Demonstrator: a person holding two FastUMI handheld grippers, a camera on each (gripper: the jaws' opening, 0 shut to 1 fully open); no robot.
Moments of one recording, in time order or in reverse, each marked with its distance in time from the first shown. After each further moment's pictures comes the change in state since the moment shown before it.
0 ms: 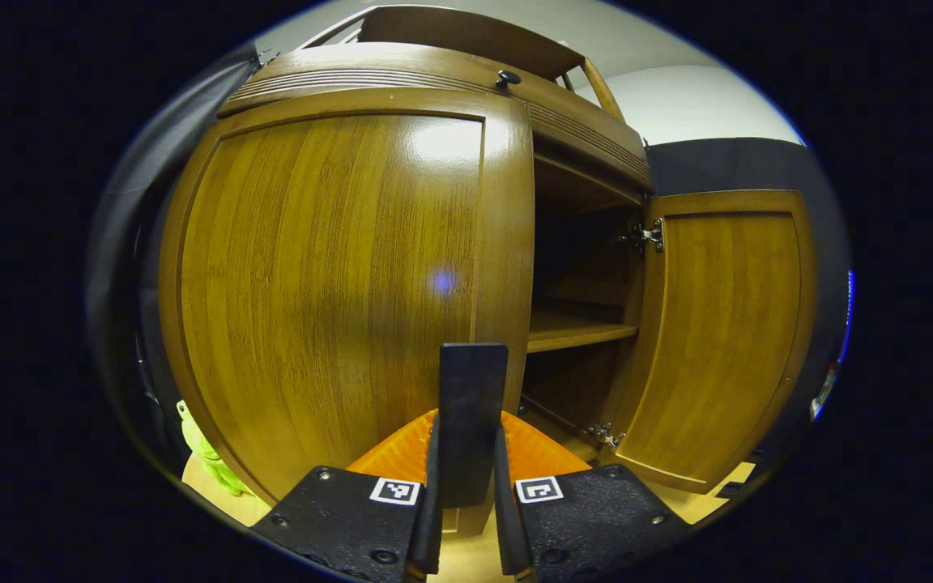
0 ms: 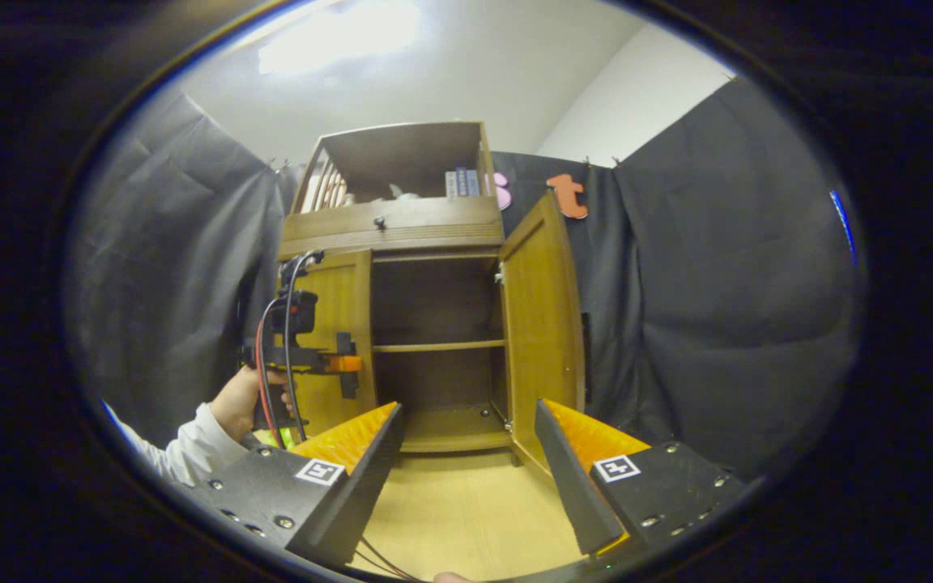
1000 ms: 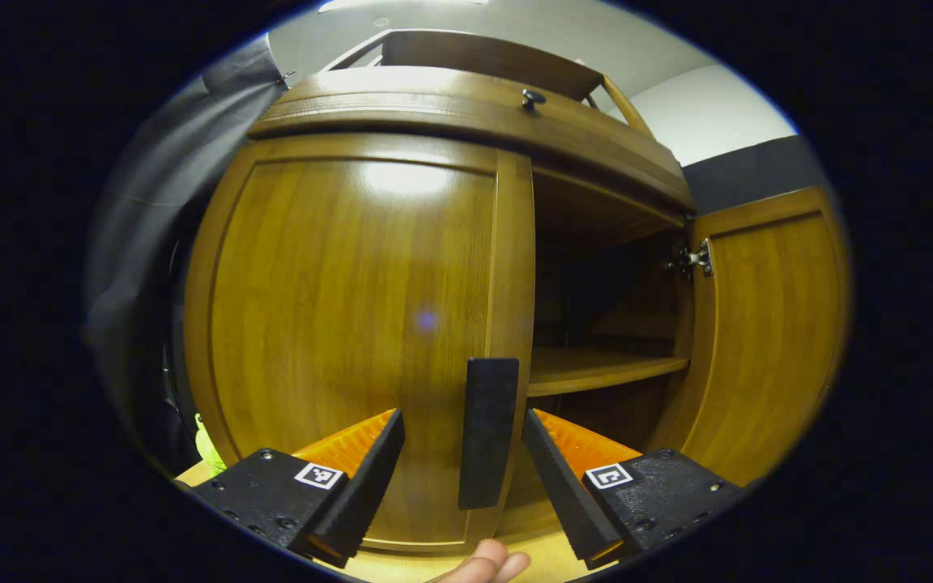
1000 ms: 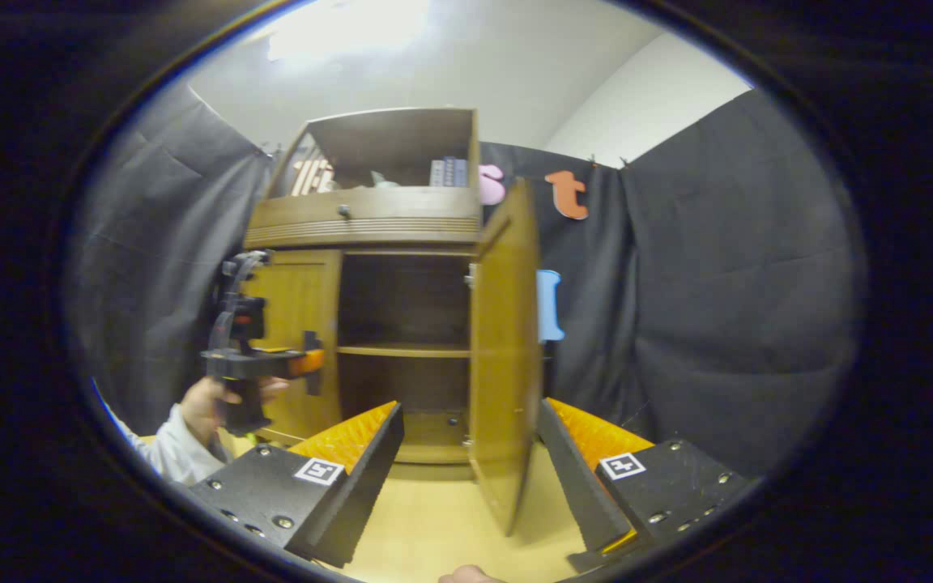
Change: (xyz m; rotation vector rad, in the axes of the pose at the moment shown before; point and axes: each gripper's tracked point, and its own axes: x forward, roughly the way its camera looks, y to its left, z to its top) left arm 0.049 0.016 0.014 0.024 -0.171 0.138; right arm 0.072 -0.008 0.009 -0.112 0.013 0.081
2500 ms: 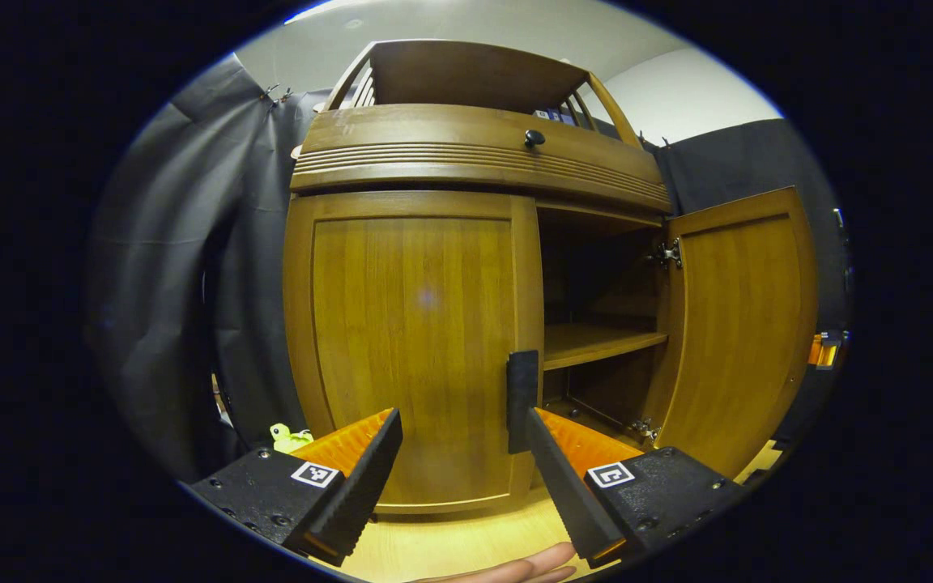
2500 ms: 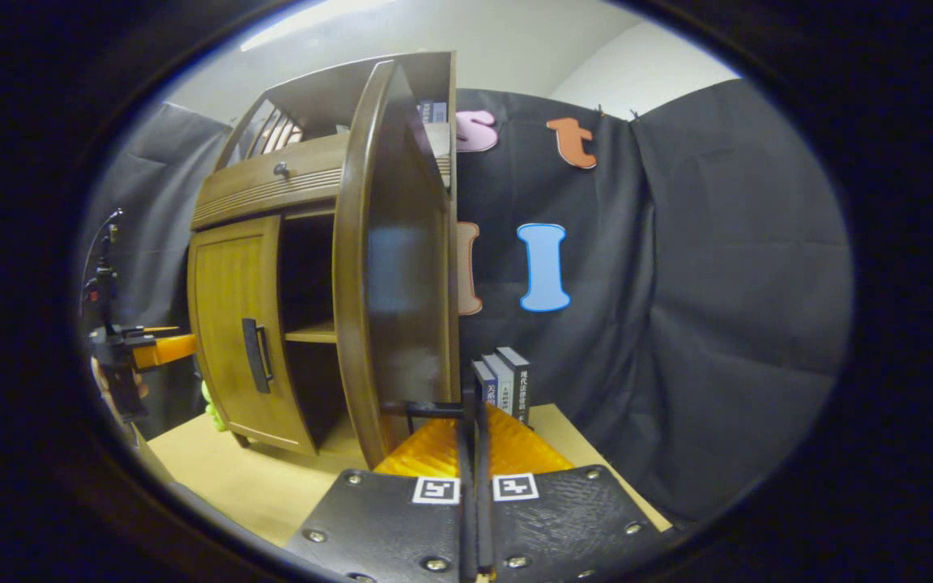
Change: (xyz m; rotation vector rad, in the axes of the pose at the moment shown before) left arm -0.114 0.038 0.043 0.091 0.106 0.063; right arm 0.126 -0.097 -0.014 0.008 0.206 -0.026
